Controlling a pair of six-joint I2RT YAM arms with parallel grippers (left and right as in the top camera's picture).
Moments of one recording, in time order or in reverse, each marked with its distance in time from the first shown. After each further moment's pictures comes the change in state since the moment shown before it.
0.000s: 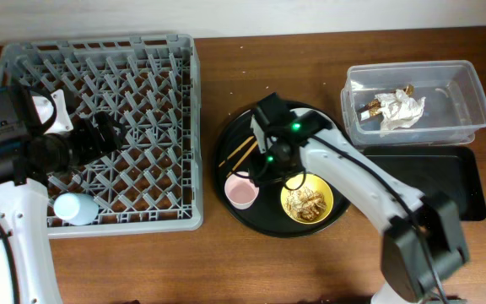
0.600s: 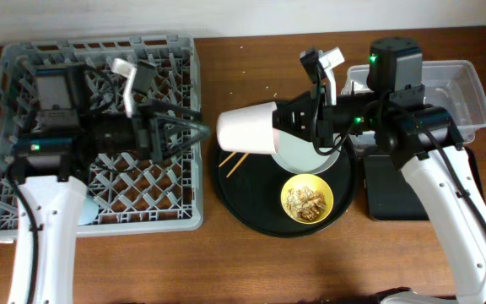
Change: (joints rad) left arm -0.281 0.003 -0.003 0.274 1.009 0.130; right arm -0.349 -0.377 0.036 0.360 -1.046 -0.181
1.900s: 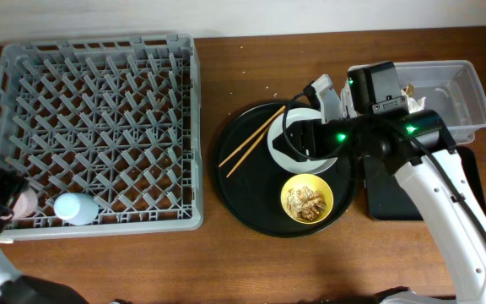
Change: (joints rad) left arm 0.761 0.185 0.040 -0.432 -1.335 -0.353; right arm 0.055 -0.011 -0.001 -0.407 0.628 0.113
